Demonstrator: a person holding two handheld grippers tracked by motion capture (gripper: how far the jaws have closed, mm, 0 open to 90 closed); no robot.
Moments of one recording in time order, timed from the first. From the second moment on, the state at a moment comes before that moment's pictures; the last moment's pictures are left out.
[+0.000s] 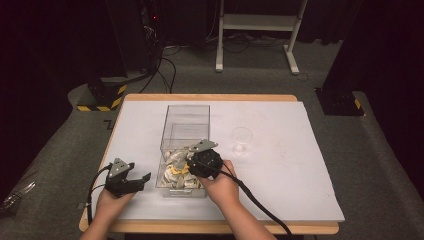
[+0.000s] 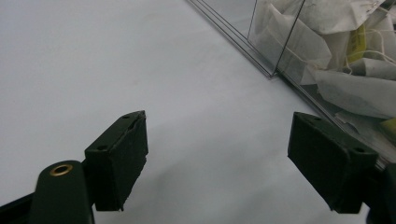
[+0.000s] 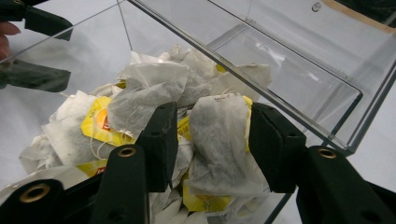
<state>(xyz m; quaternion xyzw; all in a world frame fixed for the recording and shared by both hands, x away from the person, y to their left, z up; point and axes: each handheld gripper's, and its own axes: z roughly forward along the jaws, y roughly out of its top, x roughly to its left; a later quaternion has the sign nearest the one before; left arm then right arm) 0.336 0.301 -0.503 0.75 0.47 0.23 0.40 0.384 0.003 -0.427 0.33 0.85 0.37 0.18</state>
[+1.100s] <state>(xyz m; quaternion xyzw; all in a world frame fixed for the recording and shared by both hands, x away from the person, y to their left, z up) 0.336 0.302 -0.503 0.75 0.47 0.23 0.40 0.384 0.007 -0.427 0.31 0.86 0.36 0.17</state>
